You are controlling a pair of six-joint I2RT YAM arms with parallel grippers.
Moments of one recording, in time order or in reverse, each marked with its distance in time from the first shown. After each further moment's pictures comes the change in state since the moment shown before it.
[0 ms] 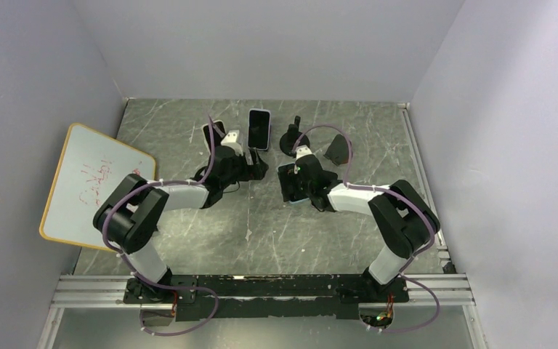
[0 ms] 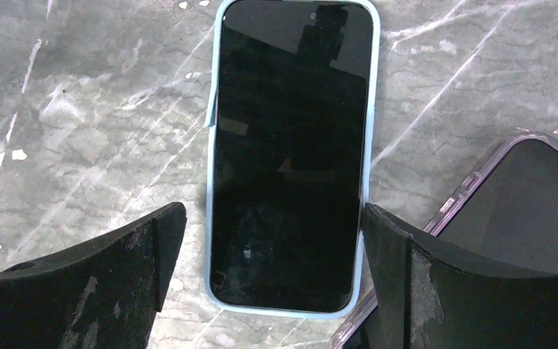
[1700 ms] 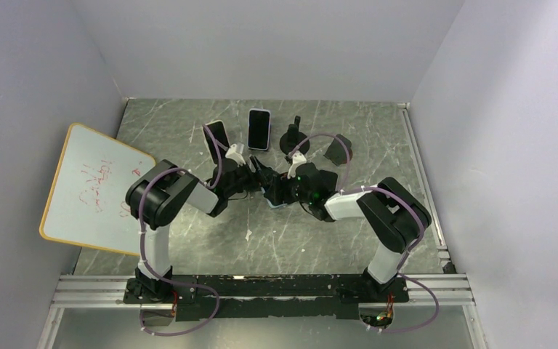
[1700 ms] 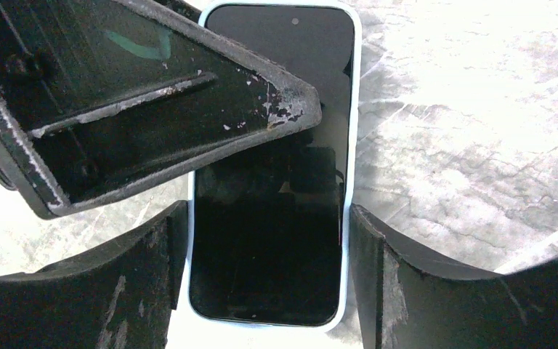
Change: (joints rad) left arm -0.009 0.288 -0.079 0.432 0.188 -0.342; right arm 0.041 0.072 -0.111 0.389 -0.234 0.153
